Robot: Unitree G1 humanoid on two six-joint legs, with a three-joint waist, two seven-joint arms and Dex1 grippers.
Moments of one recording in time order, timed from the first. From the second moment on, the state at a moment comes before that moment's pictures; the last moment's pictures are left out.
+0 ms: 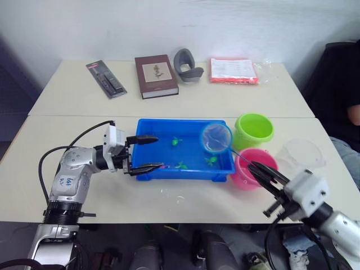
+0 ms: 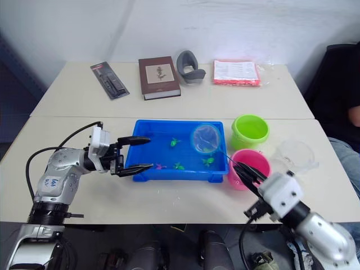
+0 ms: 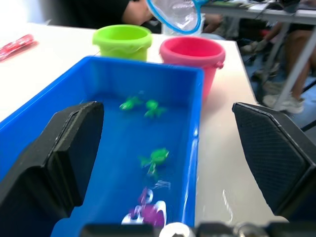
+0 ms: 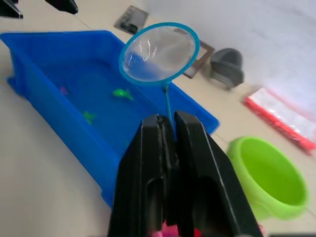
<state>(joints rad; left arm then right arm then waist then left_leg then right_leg) -0.40 0.58 0.09 0.15 -0.47 0.09 -1.21 0.24 -0.70 -0.15 -0.76 0.43 0.21 0.48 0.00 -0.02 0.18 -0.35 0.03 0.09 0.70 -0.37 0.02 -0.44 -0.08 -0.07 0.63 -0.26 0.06</state>
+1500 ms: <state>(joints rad) -0.34 0.80 0.09 0.09 -0.41 0.12 -1.24 -0.66 -0.62 0.37 -0.18 0.11 0.57 1.09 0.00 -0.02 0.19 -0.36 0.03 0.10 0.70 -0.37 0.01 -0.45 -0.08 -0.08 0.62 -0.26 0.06</state>
